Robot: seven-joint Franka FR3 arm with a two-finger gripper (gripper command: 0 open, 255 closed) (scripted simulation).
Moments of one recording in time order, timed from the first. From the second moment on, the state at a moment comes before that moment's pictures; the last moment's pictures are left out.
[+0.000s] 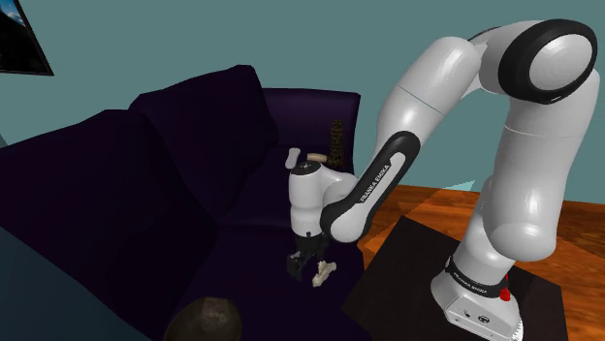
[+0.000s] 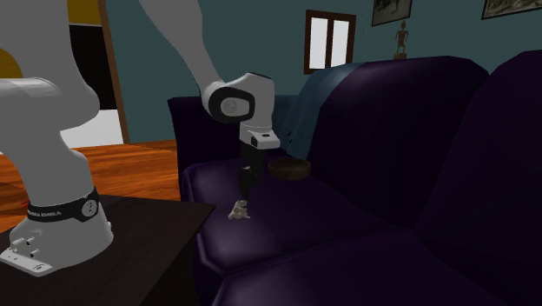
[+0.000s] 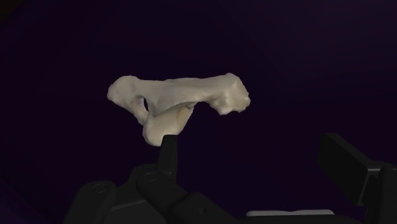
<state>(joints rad) 0.15 0.16 0.40 -2.53 -0.02 2.60 0.65</state>
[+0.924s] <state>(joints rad) 0.12 0.18 0.36 -2.49 0.02 2.49 0.71</state>
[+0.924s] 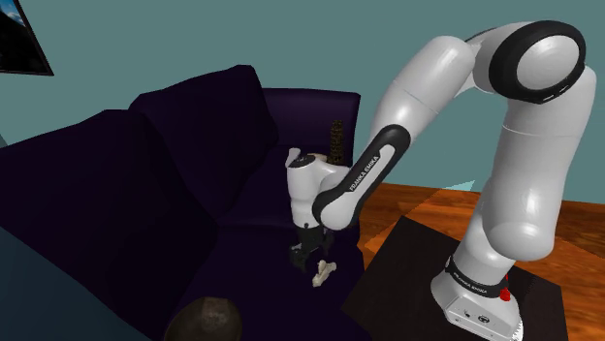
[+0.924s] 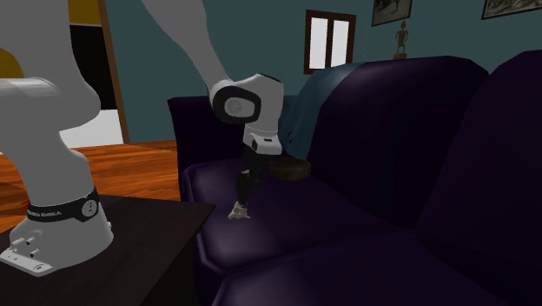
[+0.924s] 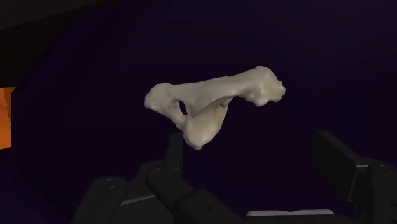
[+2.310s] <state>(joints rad) 0.08 0.27 0.30 -2.49 0.06 2.45 0.83</state>
